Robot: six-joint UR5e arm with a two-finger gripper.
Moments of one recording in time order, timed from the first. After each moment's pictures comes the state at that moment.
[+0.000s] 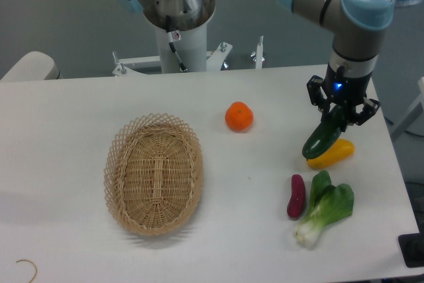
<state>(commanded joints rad) 2.76 -1.88 -1.48 -1.18 1.54 1.41</state>
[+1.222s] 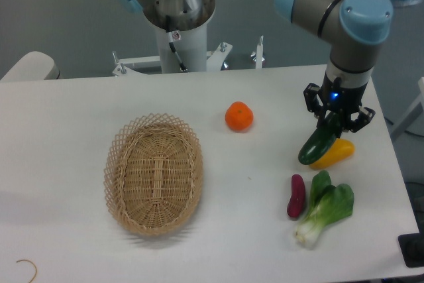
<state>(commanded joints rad) 2.72 -1.94 -1.49 -1.17 1.54 1.35</state>
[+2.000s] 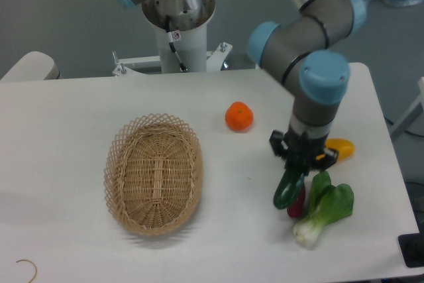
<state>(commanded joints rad) 2.53 -2.10 -1.50 -0.93 1.54 0.85</state>
